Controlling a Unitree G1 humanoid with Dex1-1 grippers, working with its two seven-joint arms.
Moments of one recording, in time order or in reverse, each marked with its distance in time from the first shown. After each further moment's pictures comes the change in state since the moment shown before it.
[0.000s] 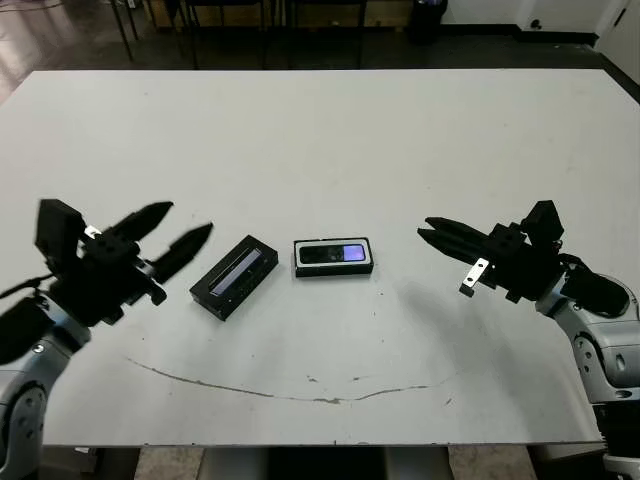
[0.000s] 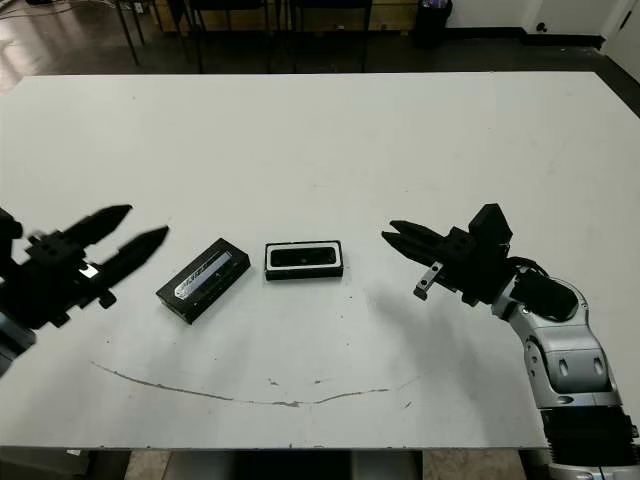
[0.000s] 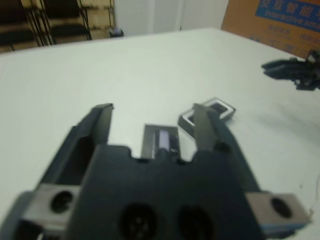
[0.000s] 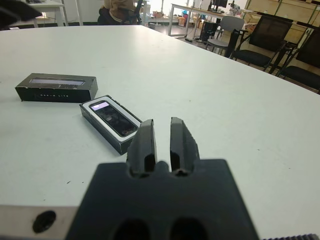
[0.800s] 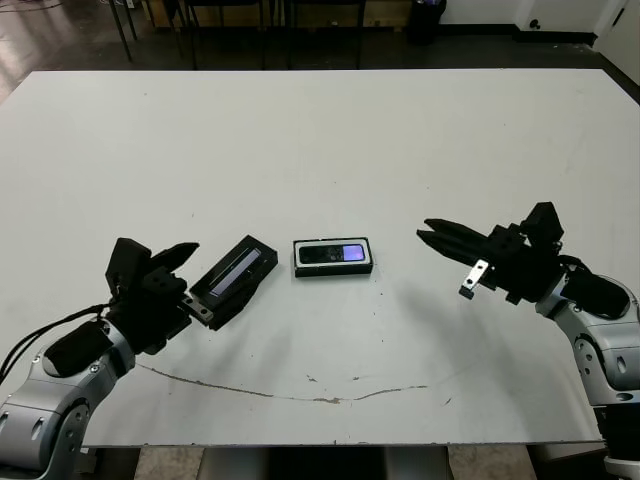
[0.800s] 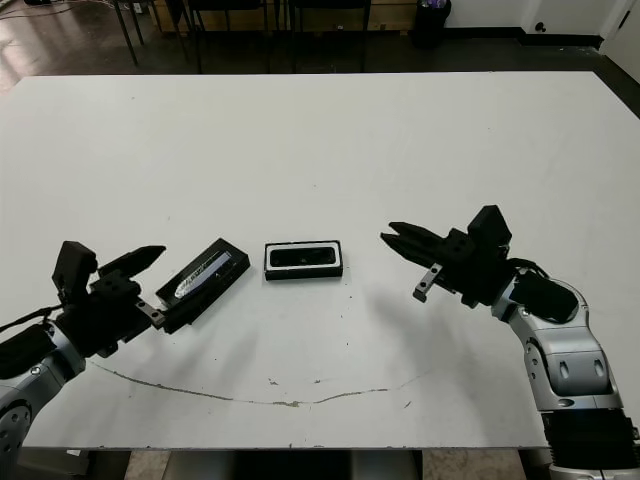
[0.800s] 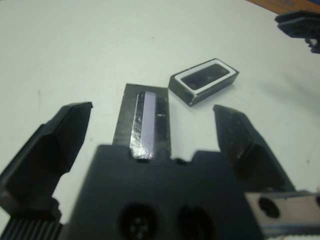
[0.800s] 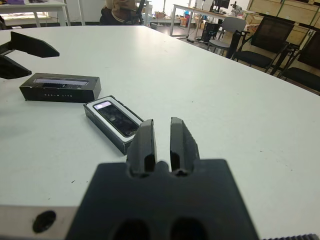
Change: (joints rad) left arm 0.036 0.010 -0.168 0.074 0.061 -0.029 0.065; right arm 0.013 -0.003 0.002 -0.025 0.001 0.005 -0.001
